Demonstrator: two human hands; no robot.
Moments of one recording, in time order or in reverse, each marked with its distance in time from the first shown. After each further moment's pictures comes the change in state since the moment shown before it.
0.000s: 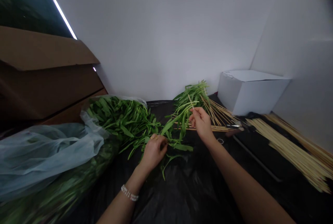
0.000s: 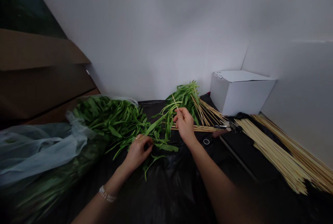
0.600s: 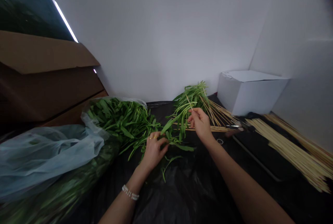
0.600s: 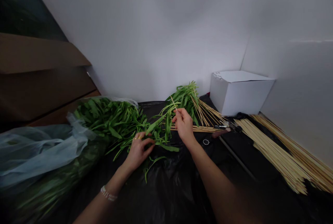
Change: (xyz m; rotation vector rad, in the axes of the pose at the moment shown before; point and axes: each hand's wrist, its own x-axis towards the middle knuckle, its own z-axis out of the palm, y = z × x) left_hand 0.003 0.000 0.001 -0.129 0.162 -0.017; right_hand -0.001 -0.003 0.000 -0.007 -0.006 -0.011
